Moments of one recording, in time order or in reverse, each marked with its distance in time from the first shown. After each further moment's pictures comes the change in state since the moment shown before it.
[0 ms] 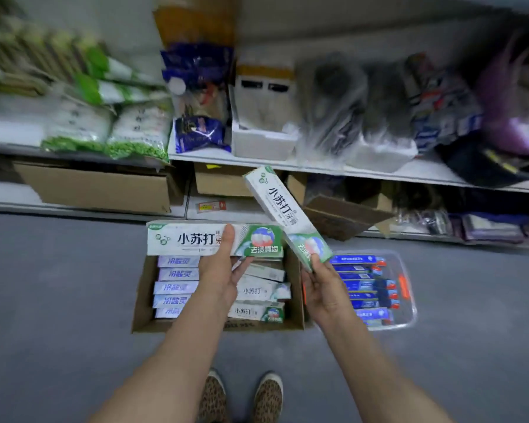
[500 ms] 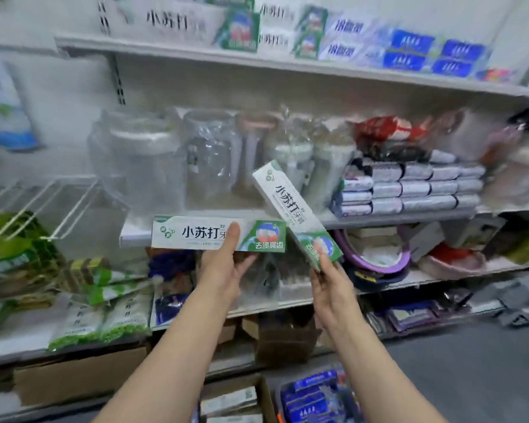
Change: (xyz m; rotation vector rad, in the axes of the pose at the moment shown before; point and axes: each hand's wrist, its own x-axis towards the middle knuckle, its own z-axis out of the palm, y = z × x) left_hand -0.310 0.175 0.191 0.022 -0.609 0.335; right_hand -0.233 -0.269 0.130 0.210 -0.246 -0.545
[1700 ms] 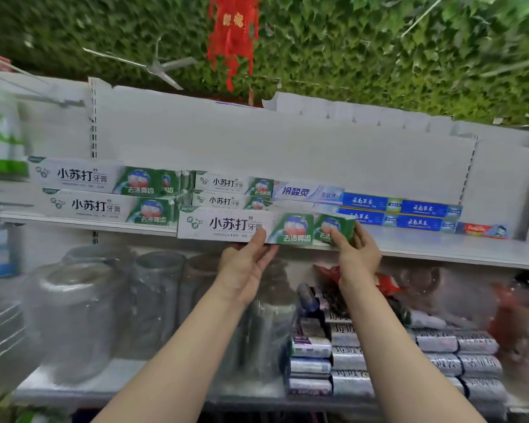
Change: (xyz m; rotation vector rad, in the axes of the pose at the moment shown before) left_hand 0.038 0.030 0.361 -0.196 -0.364 0.391; right_hand 0.216 -0.359 0.145 -0.290 -0.195 -0.592
